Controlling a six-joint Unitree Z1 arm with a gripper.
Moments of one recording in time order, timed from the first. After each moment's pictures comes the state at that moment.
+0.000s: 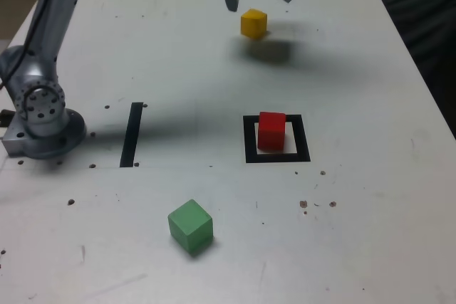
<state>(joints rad) 0.59 2.19 -1.99 1.41 0.20 0.73</state>
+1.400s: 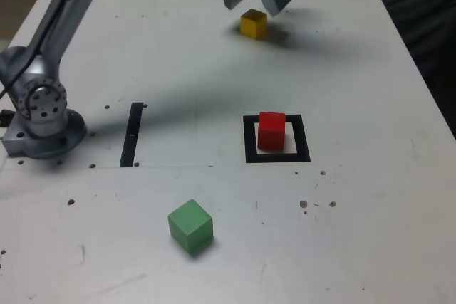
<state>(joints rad) 0.64 2.33 -2.06 1.36 0.30 1.19</state>
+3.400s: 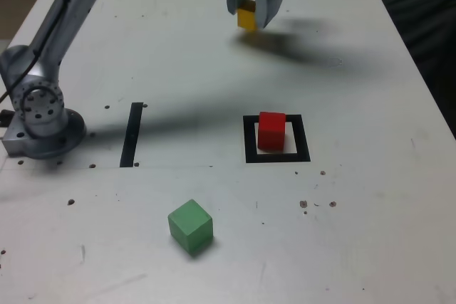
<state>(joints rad) 0.51 2.30 -2.05 1.43 0.37 1.02</state>
